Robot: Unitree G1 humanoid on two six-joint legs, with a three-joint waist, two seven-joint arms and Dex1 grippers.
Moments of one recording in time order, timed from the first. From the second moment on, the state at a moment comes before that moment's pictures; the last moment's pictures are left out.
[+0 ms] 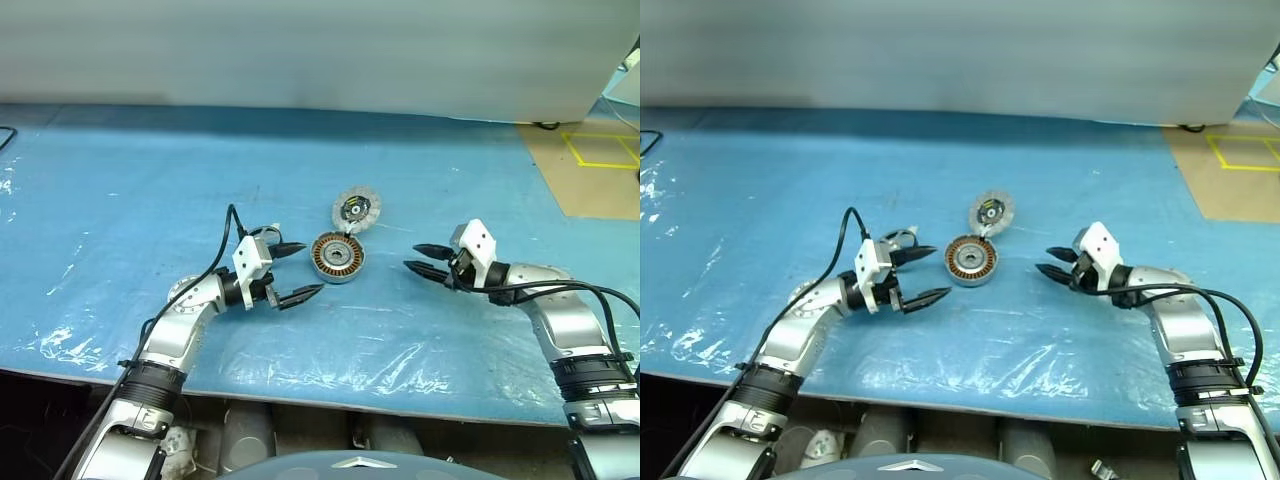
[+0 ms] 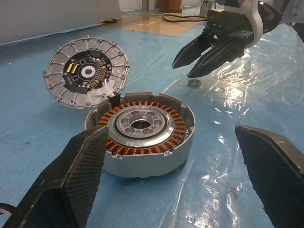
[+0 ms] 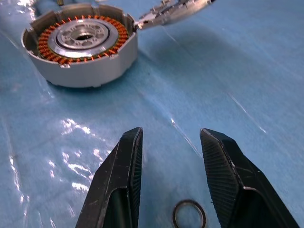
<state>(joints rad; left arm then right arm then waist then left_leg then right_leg) -0.27 0.34 -0.15 0.14 -0.31 -0.06 -1.02 -0.26 -0.68 -0.02 0.15 0.22 0.21 0.98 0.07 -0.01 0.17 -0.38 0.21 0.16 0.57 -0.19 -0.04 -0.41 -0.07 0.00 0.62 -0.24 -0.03</state>
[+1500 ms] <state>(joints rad) -0.27 0.36 -0.15 0.14 -0.31 -0.05 -1.02 -0.29 -0.64 0.00 0.02 0.28 0.38 0.99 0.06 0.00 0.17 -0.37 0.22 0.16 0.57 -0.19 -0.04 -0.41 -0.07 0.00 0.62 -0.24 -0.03</state>
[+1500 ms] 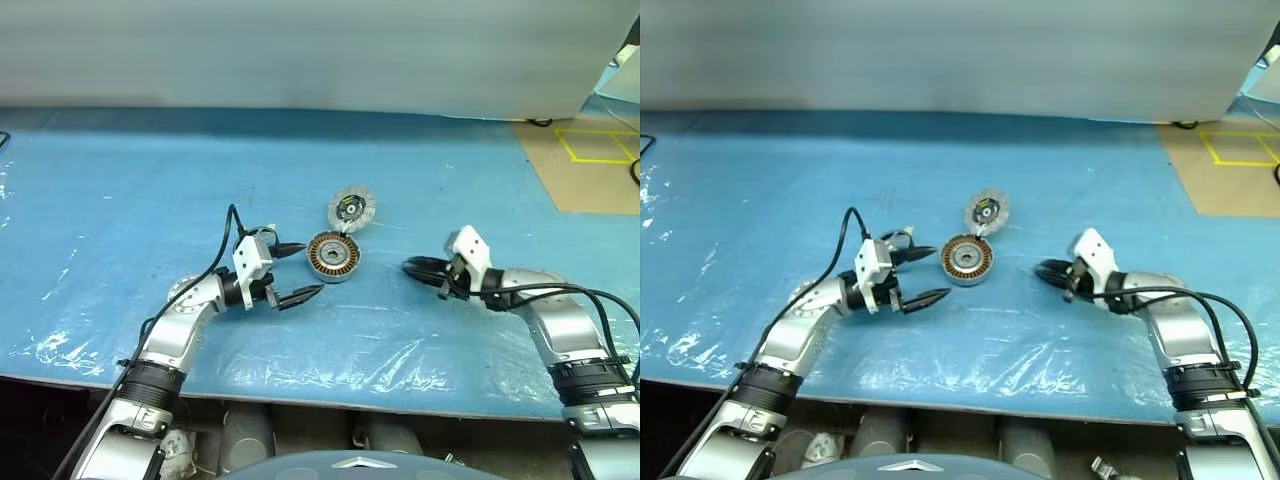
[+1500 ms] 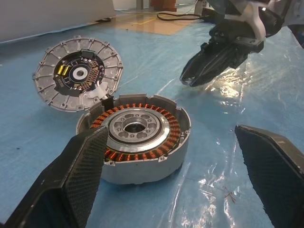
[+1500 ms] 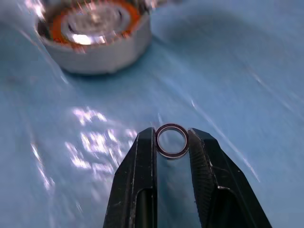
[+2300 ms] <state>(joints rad) -0.23 0.38 -0.12 0.14 -0.31 -0.05 -1.01 -0.50 -0.48 0.24 0.04 0.18 0.49 0.88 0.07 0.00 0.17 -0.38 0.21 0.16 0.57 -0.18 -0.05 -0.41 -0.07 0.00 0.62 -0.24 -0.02</state>
